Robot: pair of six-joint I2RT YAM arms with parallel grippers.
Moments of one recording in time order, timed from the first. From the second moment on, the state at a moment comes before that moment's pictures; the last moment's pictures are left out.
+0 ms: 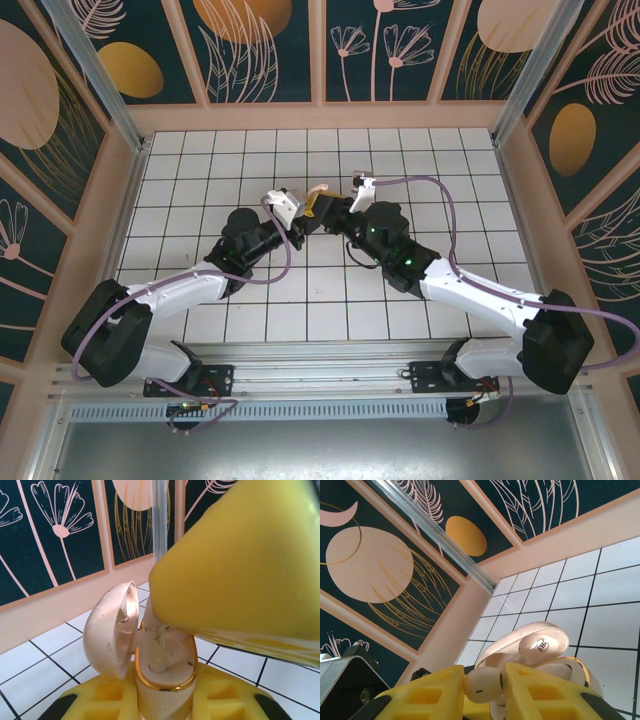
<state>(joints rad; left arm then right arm) -0.66 1.39 0.67 0.73 0.28 0.00 0.86 1.26 0.83 0.36 0.10 0.73</state>
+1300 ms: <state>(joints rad) -0.66 1.39 0.67 0.72 0.28 0.00 0.86 1.26 0.84 0.34 0.10 0.73</state>
